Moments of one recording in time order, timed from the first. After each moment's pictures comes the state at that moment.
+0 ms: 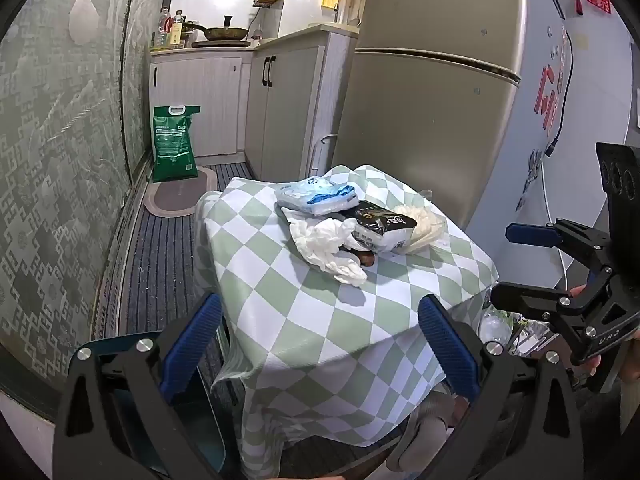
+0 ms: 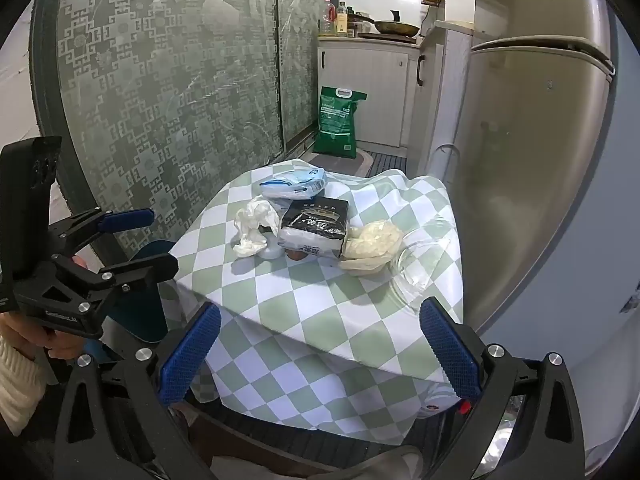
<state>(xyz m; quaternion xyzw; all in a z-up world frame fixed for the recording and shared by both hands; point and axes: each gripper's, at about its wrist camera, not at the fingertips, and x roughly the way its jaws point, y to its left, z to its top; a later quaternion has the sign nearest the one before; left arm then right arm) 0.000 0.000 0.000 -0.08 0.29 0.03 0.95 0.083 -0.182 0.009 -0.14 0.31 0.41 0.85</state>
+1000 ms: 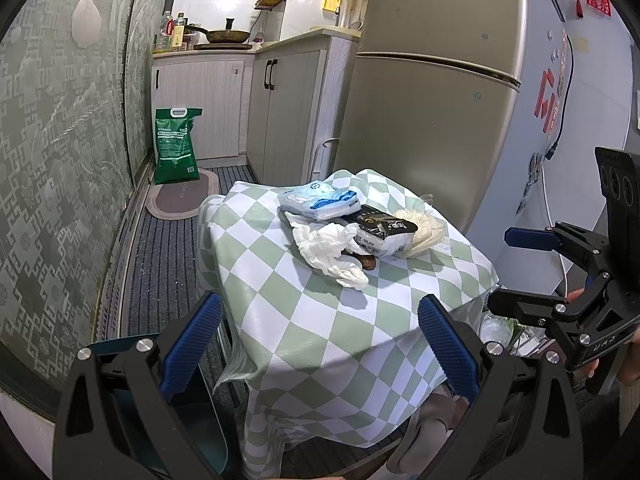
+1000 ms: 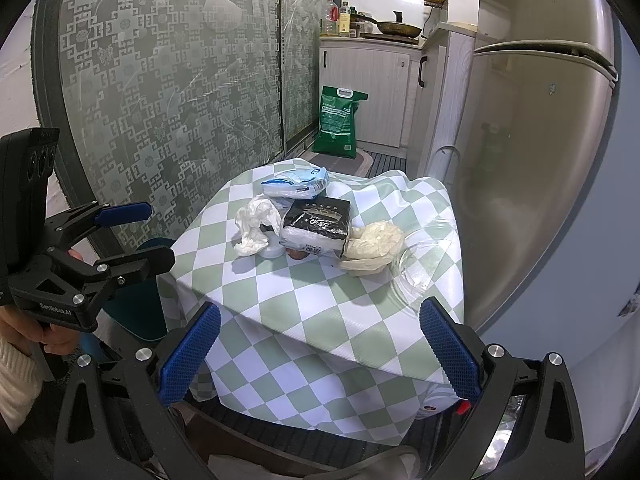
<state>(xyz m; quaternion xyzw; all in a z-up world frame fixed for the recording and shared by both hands) -0.002 0.005 0.007 -0.08 0.29 0.03 0.95 0.082 -0.181 0.008 -0.15 0.31 0.41 0.85</state>
